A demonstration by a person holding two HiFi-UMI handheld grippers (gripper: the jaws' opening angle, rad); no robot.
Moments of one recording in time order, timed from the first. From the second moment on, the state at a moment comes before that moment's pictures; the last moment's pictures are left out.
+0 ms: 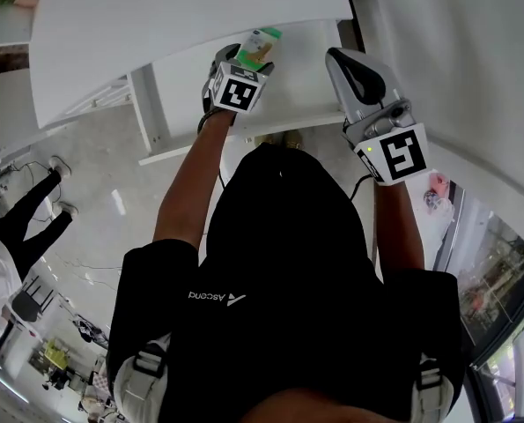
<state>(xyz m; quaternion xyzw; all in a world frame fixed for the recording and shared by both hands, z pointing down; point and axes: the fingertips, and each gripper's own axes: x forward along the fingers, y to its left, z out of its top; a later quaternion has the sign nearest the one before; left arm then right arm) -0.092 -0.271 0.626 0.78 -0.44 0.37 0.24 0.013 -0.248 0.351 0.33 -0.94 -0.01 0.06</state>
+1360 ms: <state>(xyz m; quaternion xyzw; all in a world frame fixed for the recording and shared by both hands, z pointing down) -0.101 -0.289 0.708 0.74 -0.43 0.42 0.30 0.036 -0.260 0.393 0.37 -0.92 0.05 0.10</state>
